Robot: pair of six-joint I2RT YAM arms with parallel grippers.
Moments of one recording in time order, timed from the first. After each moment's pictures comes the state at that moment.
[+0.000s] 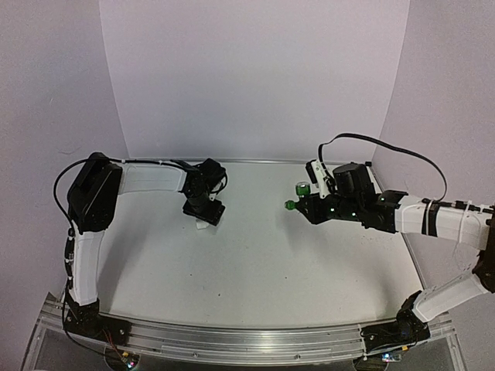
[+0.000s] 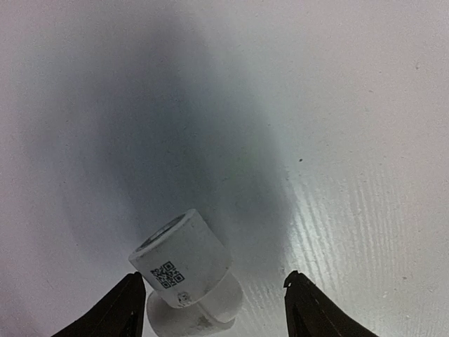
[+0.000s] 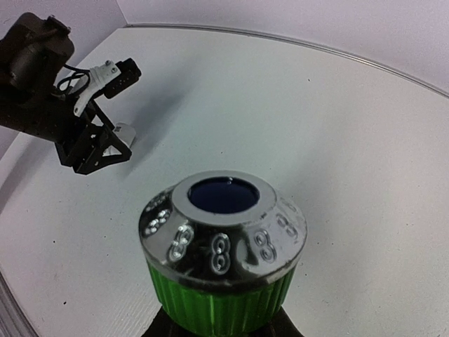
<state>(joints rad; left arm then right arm) -0.70 2.12 1.60 -0.68 -0.14 -0.26 0.70 1.36 0.90 -0.12 0.01 0.24</state>
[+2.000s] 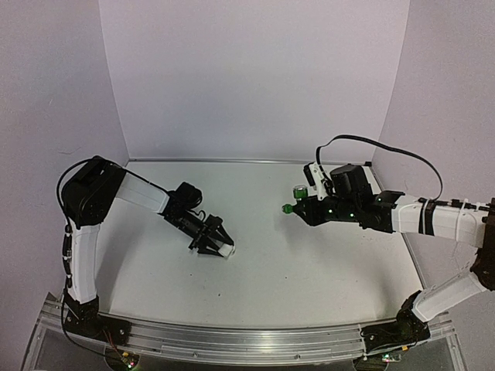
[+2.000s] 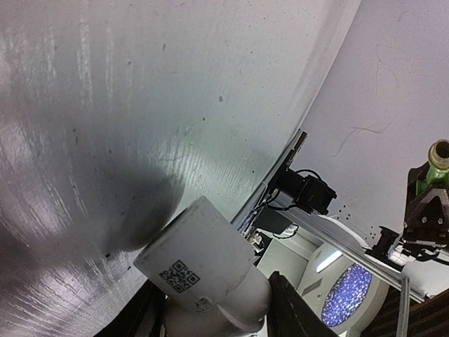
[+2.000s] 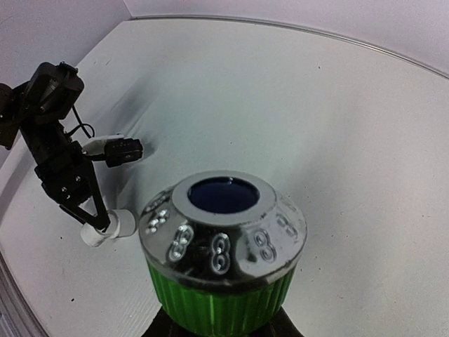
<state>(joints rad) -0.56 2.12 1.21 -0.25 1.10 -0.85 0.70 1.38 0.90 -0.12 -0.03 0.27</state>
